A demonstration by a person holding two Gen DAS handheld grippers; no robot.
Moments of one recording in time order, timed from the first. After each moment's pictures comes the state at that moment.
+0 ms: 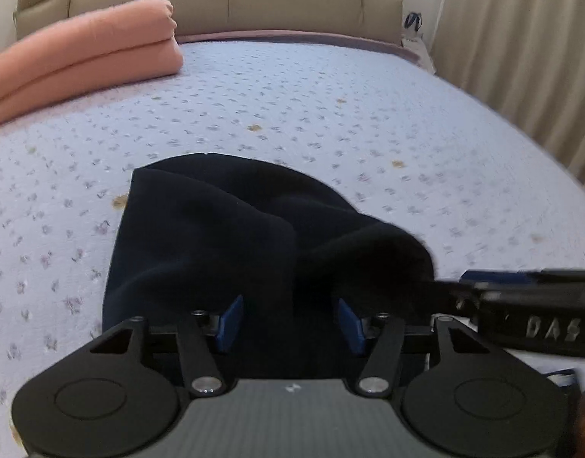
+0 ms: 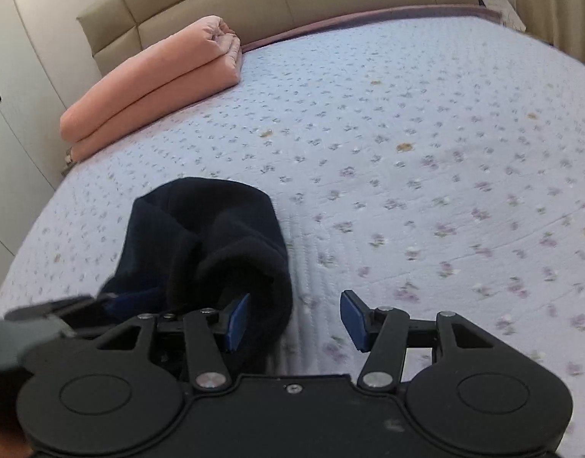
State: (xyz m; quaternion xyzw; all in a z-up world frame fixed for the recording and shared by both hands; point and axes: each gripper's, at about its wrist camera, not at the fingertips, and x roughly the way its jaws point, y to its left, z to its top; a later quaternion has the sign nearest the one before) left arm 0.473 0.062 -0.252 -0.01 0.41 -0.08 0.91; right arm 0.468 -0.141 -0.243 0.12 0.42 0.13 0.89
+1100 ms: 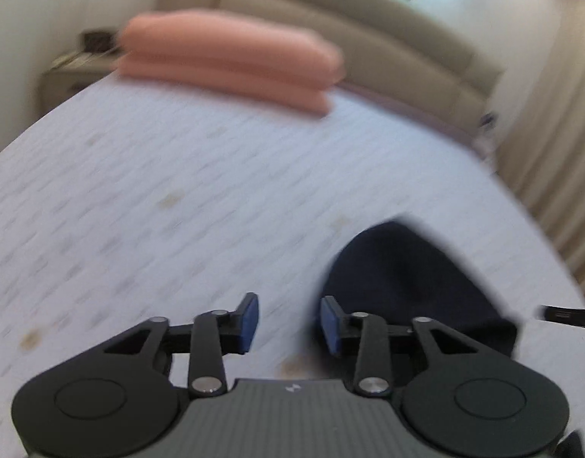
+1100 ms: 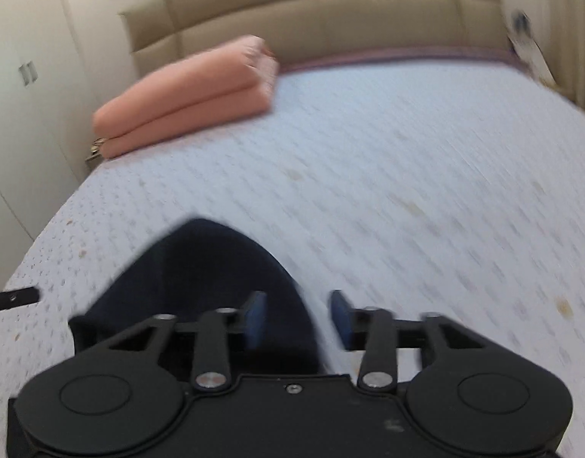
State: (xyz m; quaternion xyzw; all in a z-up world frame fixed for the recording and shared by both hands) left arm 0.384 0.277 -0.190 -0.16 0.34 -0.02 0.93; right arm 0.458 -0.115 -0.190 0.04 0.37 0.18 0.91
